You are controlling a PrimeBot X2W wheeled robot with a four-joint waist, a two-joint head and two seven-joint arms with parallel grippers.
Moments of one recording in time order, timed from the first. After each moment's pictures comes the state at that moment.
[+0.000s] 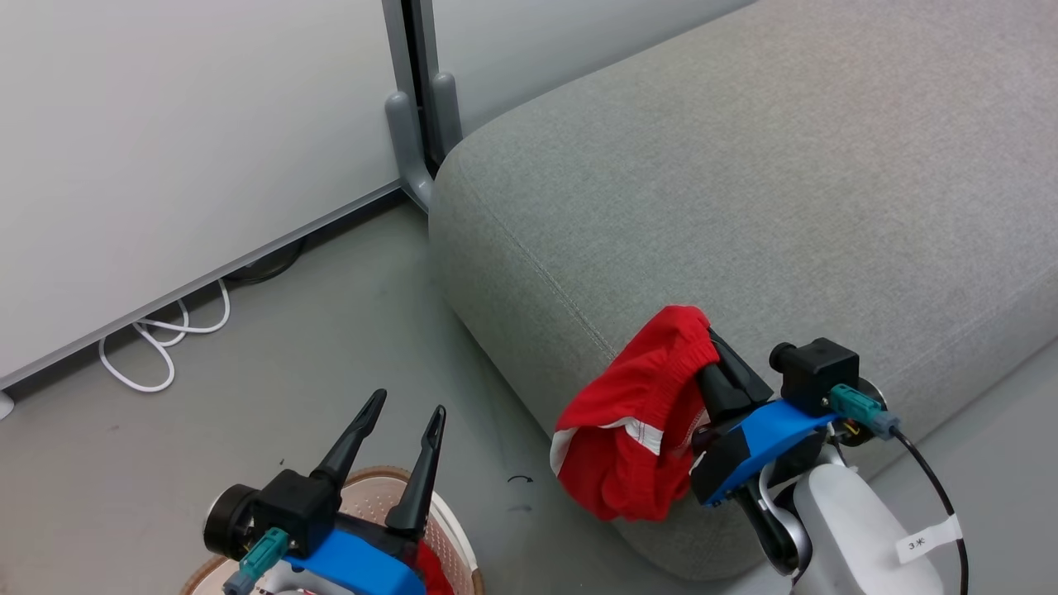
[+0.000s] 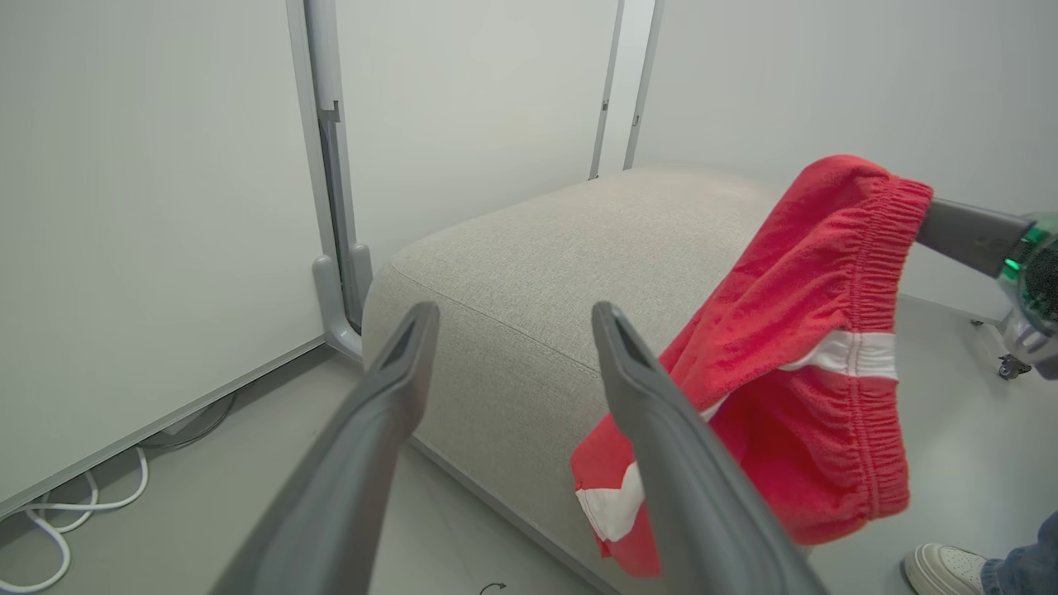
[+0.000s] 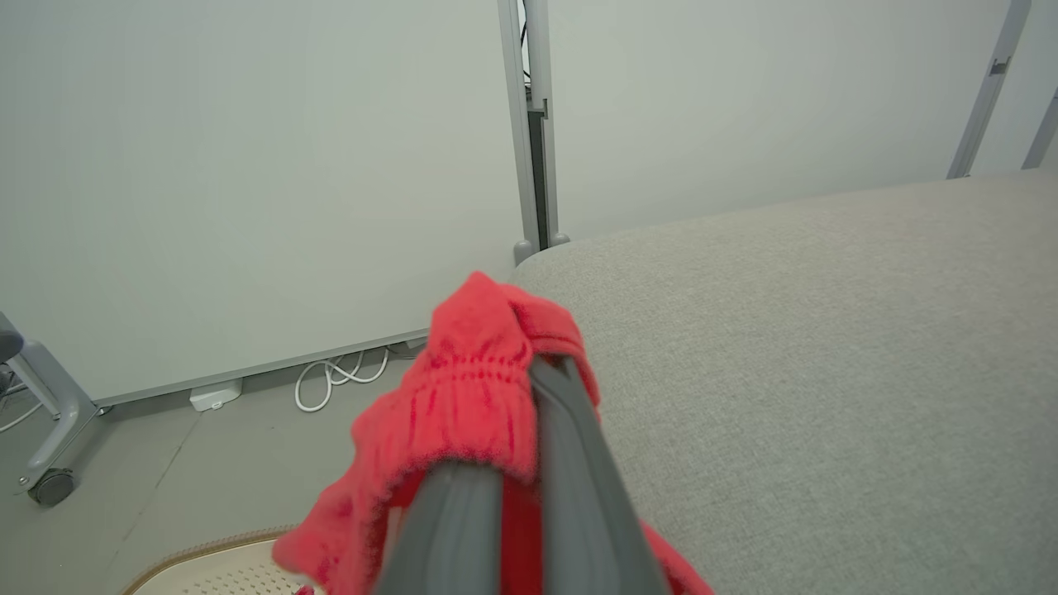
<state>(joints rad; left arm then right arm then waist) -0.13 0.28 -0.51 0.21 -0.42 -0.04 -0.26 -0.40 -0.05 0.26 0.51 0.24 0.13 -0.19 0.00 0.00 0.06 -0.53</state>
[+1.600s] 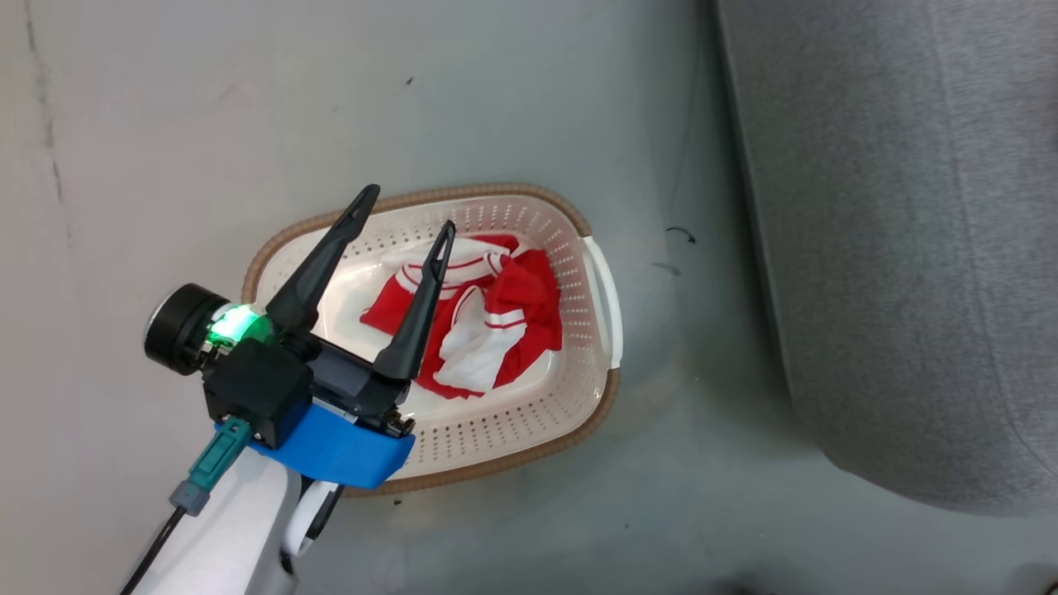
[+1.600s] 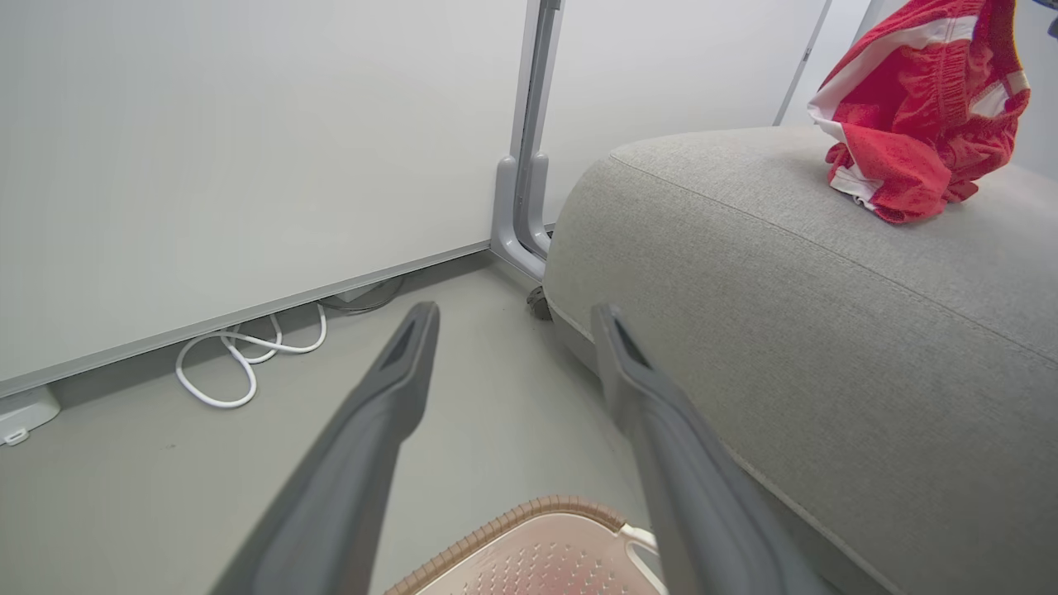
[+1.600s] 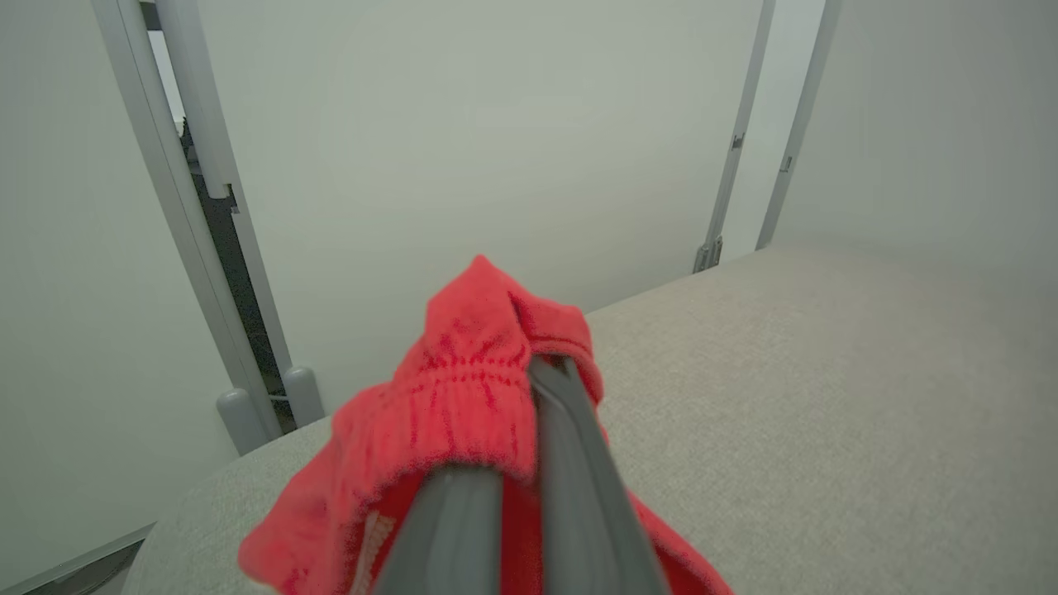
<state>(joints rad) -0.39 0.32 -0.45 0.03 -0.25 -0.10 -0.26 -1.02 -0.42 -0.62 0.55 0.15 0.13 -0.01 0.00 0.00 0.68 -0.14</state>
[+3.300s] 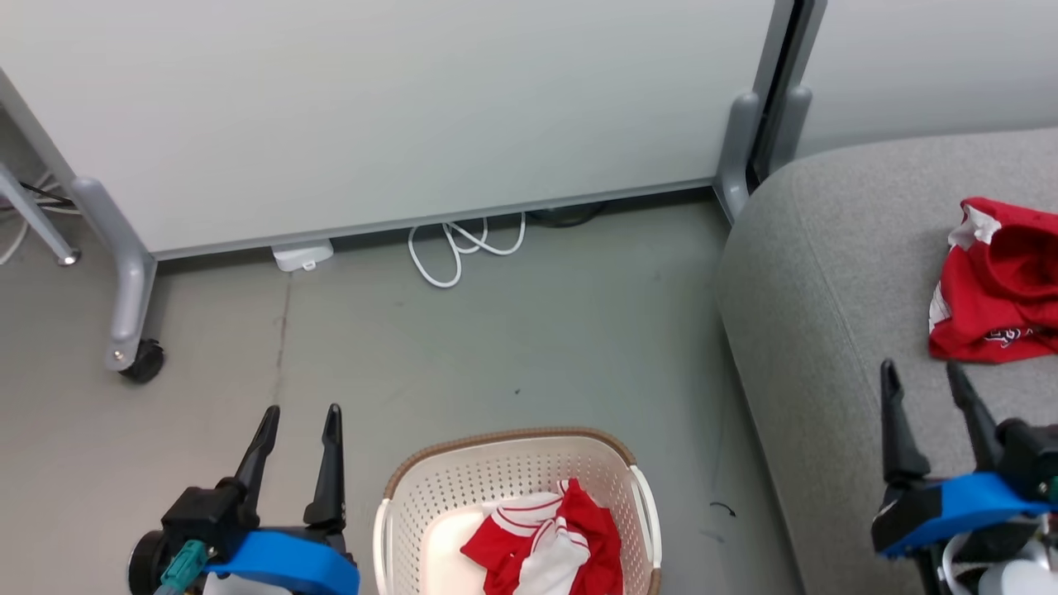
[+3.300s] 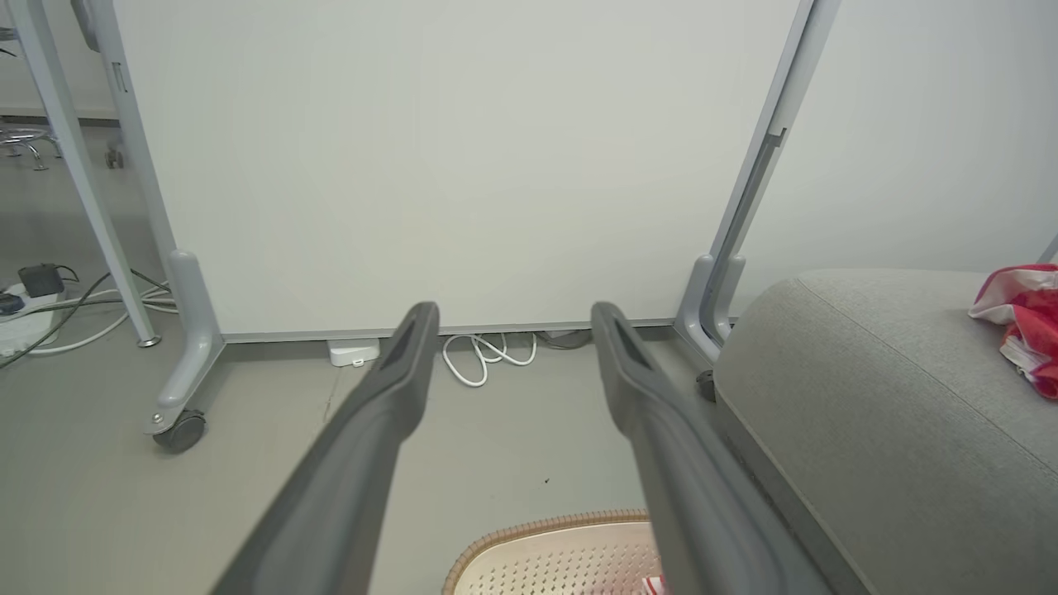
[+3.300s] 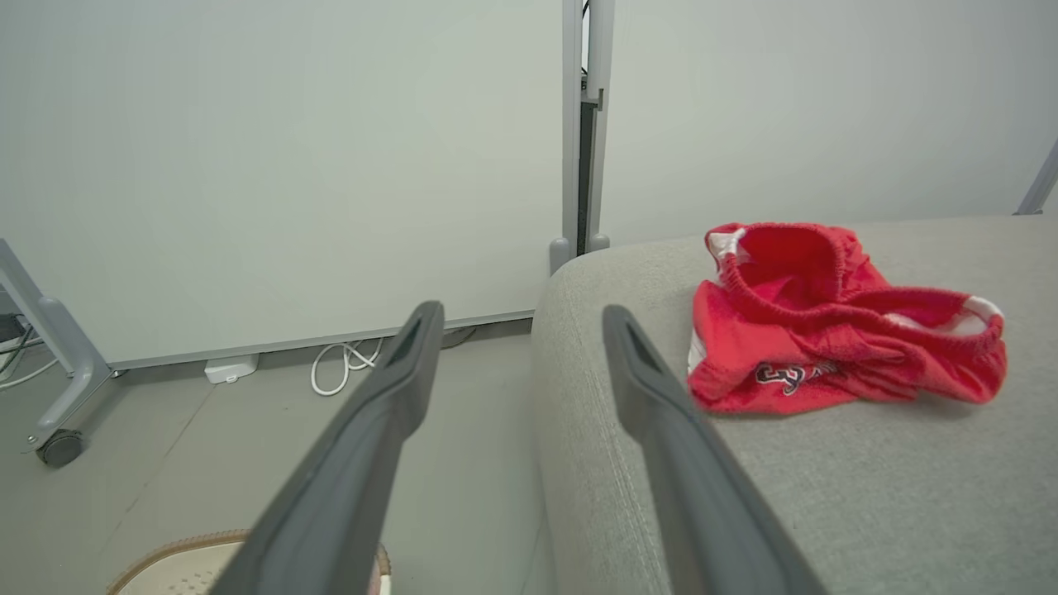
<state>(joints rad) -0.07 0.13 -0.14 0.32 -0.29 -0.11 -0.26 -0.11 -0.05 -0.21 0.20 0.07 0.13 -0.12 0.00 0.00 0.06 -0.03</state>
